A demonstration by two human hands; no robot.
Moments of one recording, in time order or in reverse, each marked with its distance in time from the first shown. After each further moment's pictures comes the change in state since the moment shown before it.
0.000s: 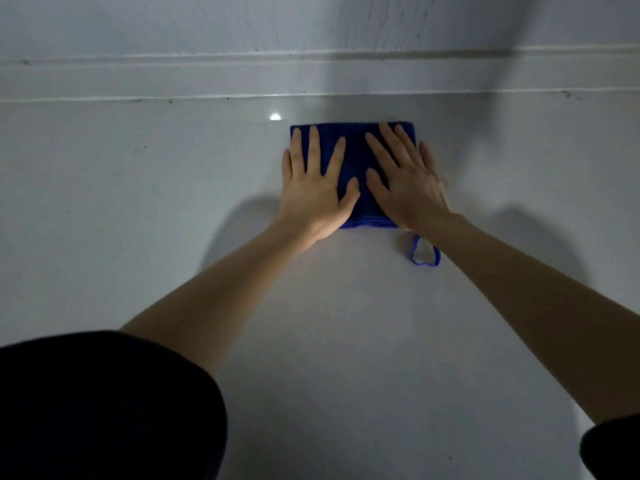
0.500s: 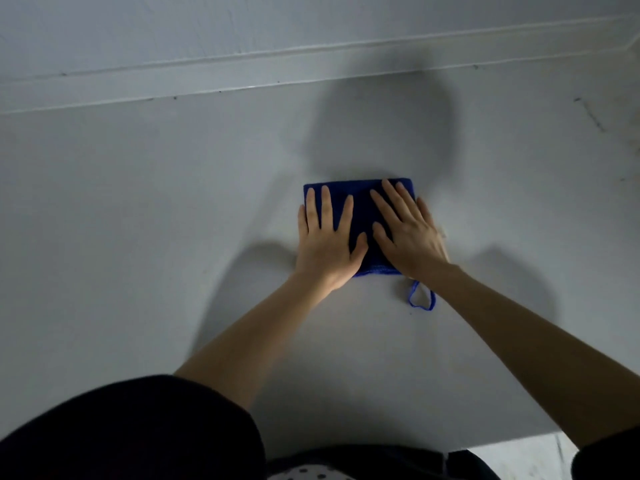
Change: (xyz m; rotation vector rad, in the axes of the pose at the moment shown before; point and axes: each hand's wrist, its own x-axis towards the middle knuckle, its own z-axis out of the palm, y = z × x) left_hand -0.165 0.061 0.011 -0.015 -0.055 0.136; right_hand -0.187 -0.016 0.004 -0.009 0.001 0.117
